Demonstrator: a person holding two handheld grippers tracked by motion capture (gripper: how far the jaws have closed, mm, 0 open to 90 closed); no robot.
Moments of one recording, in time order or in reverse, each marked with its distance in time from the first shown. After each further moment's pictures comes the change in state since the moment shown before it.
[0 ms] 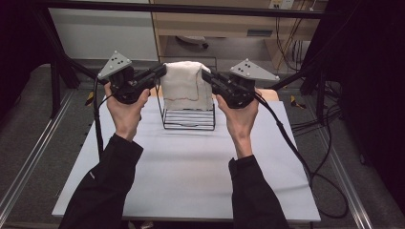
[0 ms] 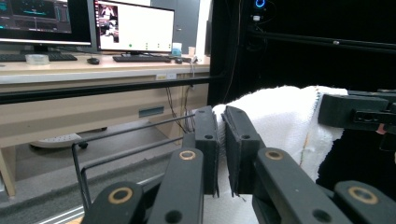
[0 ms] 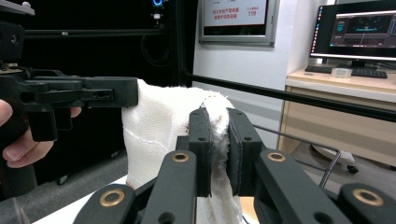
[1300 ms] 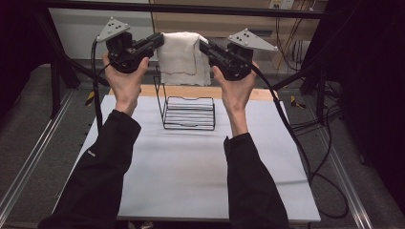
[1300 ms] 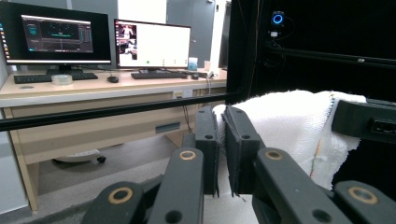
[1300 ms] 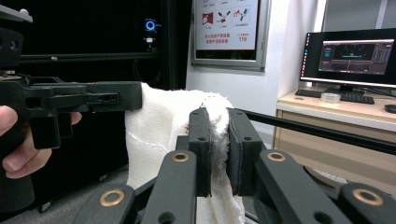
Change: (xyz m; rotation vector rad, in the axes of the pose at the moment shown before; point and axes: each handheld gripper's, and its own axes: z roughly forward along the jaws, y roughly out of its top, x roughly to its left) left arm 0.022 0.052 0.028 -0.037 0.064 0.017; right arm -0.018 0.044 0.033 -0.074 -0.024 -0.009
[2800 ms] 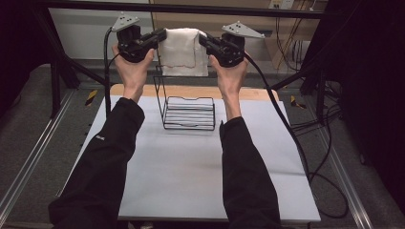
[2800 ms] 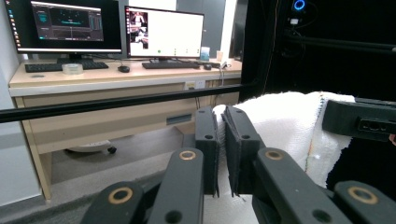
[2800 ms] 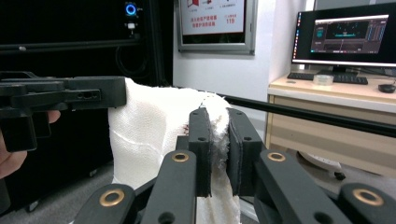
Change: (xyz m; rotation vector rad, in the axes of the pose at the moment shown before) left arm 0.032 -0.014 0.047 0.043 0.039 -0.003; right arm -0.041 -0.019 0.053 0.054 -0.036 0.035
